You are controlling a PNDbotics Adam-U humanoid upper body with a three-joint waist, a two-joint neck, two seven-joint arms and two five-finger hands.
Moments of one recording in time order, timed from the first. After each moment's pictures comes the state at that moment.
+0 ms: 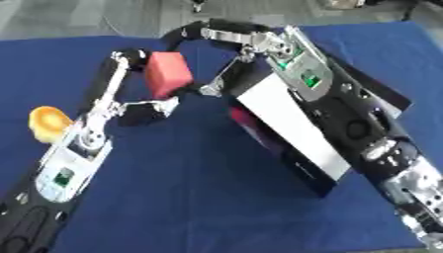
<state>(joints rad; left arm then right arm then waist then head) -0.73 0.03 -0.46 -1.37 -0.52 0.12 0.12 -0.82 -0.49 0.35 -1.43 0.22 -0.29 0.54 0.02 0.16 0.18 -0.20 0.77</state>
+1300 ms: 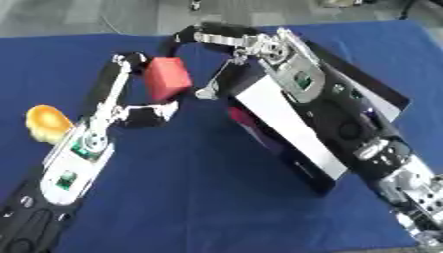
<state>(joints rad) -0.74 0.01 -0.46 -1.34 -0.59 0.13 0.12 -0.82 -0.49 0.36 -1.45 0.23 -0.28 0.58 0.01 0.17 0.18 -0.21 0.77</state>
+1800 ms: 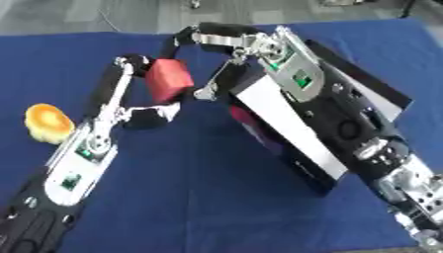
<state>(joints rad) -0.74 0.00 -0.47 -1.33 -0.59 0.13 0.13 -0.82 -0.49 0.35 -1.45 0.23 -0.27 0.57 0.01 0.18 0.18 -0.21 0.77</state>
